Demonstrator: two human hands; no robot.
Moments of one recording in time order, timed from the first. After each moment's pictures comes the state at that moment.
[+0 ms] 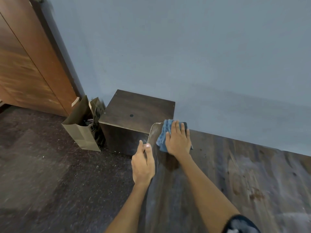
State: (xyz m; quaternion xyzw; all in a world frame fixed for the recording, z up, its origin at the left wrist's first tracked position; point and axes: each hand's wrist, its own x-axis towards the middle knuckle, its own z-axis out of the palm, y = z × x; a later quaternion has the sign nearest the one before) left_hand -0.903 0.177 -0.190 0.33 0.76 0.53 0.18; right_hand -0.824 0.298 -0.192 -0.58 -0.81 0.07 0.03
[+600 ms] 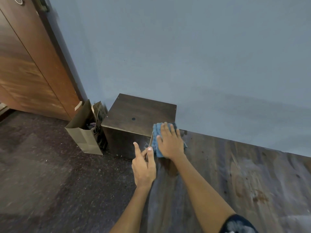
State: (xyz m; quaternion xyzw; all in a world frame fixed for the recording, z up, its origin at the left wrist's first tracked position) left_hand -0.906 0.172 -0.193 0.32 0.75 0.55 0.18; right_hand -0.849 0.289 -0.185 -0.50 -0.86 0.07 0.02
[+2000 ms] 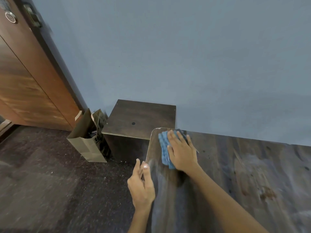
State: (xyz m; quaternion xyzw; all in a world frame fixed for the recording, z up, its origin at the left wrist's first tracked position) left_hand -0.896 0.141 -0.190 0.30 0.72 0.60 0.17; right_hand -0.799 0.276 -0.190 -0.48 -0.88 0.05 0.03
